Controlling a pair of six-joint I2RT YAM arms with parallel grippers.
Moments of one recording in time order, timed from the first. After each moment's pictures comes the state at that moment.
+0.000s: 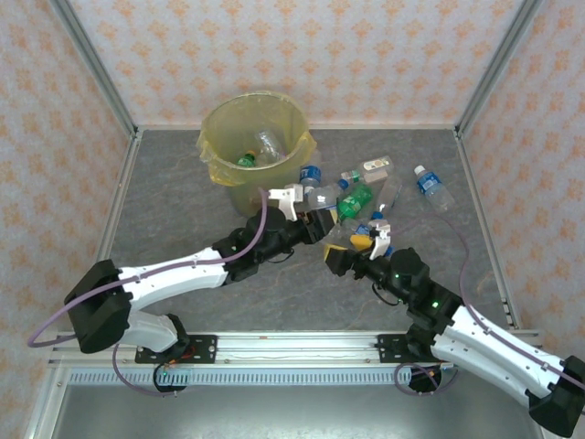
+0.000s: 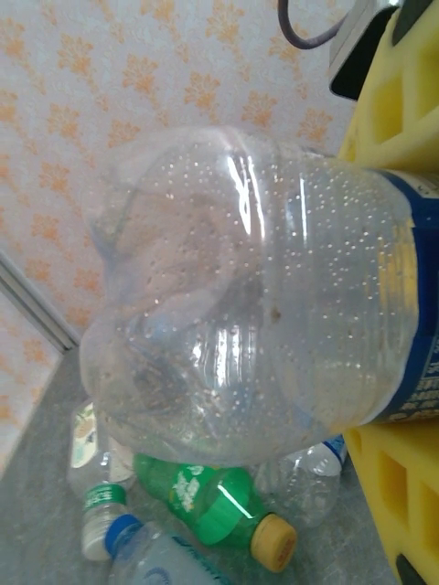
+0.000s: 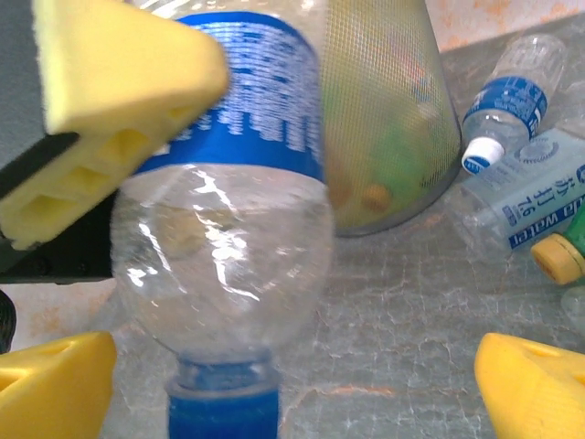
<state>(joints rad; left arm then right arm) -0.91 1.34 0.85 0.29 -0.07 -0.91 0.82 0.51 0.34 -0.02 0.06 0.58</state>
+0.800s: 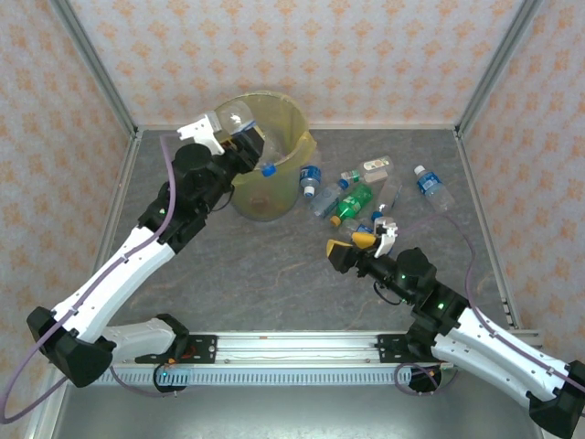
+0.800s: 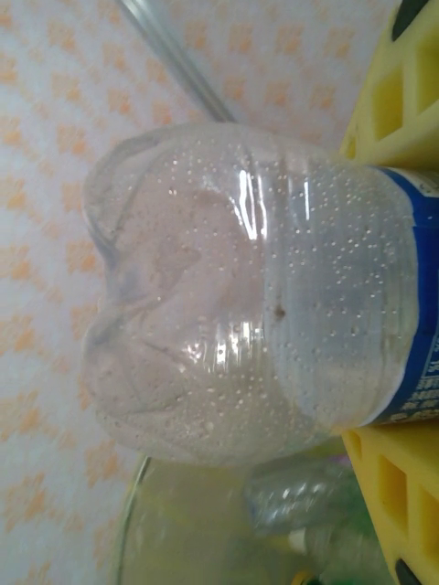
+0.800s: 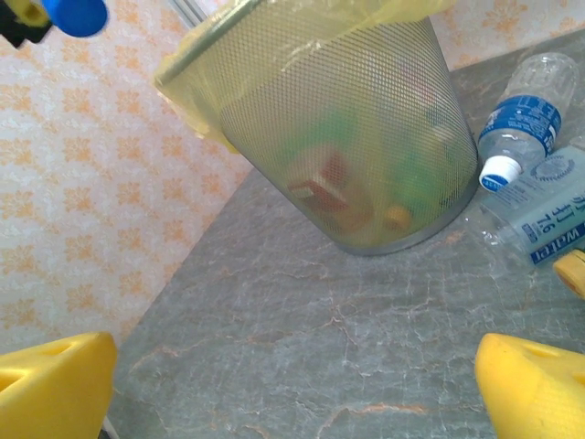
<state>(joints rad) -0.50 1.17 1.22 -0.13 -0.22 -0.73 0.83 0.49 0.39 -0.05 0.06 0.64</state>
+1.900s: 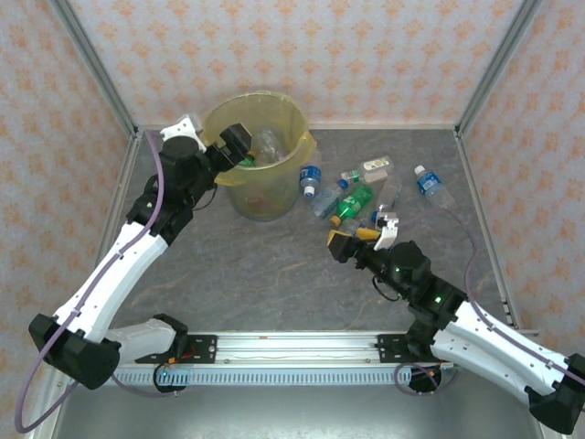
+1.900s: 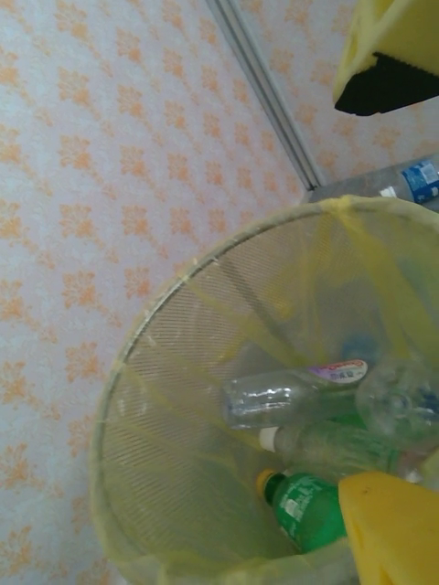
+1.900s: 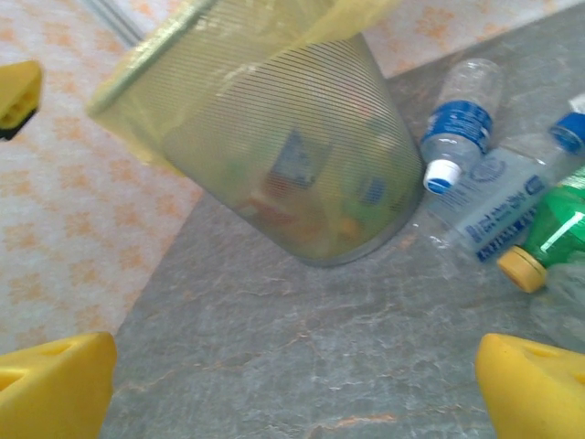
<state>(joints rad) -0.39 1.14 1.19 -0.27 -0.15 -0.77 0.83 0.60 0.45 -0.10 0.19 0.70</state>
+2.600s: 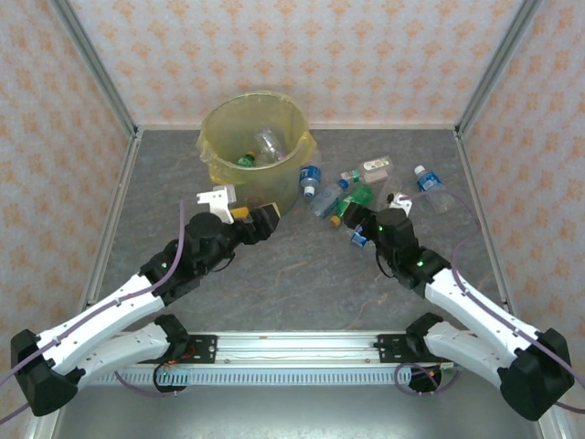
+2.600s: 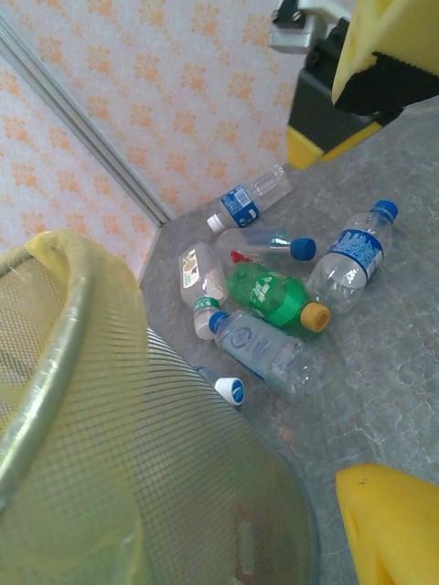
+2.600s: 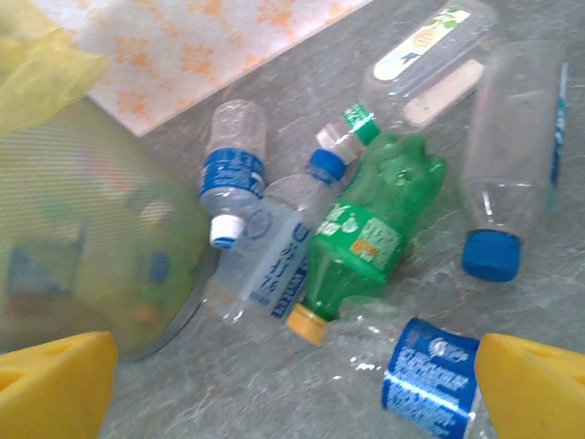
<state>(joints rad) -0.75 0.85 0.71 -0.12 -0.24 -0.76 0.55 0.91 0.58 -0.18 0.29 0.76</state>
